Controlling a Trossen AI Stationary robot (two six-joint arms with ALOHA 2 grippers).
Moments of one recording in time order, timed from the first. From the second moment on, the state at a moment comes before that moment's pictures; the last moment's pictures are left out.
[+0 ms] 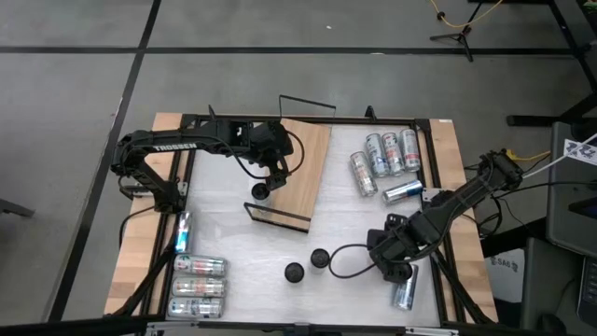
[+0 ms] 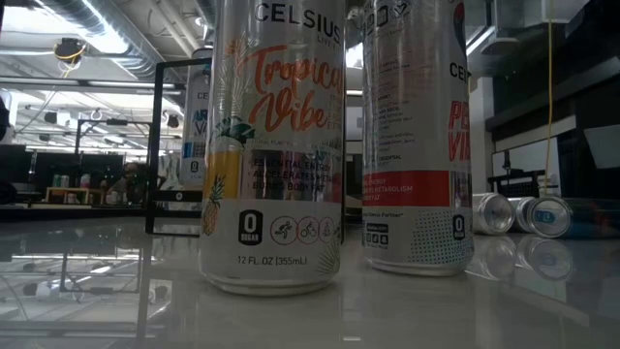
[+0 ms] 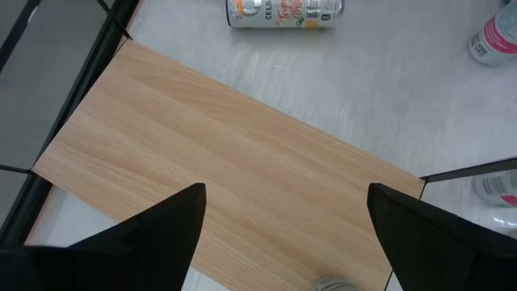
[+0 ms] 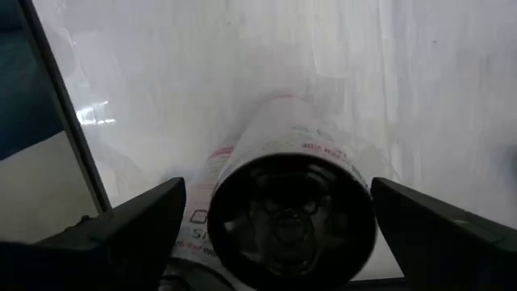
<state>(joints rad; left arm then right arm) 0.17 1.57 1.53 -0.90 -0.10 -0.10 0.63 1.48 1.25 -1.20 -0.07 0.81</state>
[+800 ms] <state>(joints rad) 0.17 1.57 1.53 -0.90 -0.10 -0.10 0.63 1.48 1.25 -1.21 -0.02 0.80</state>
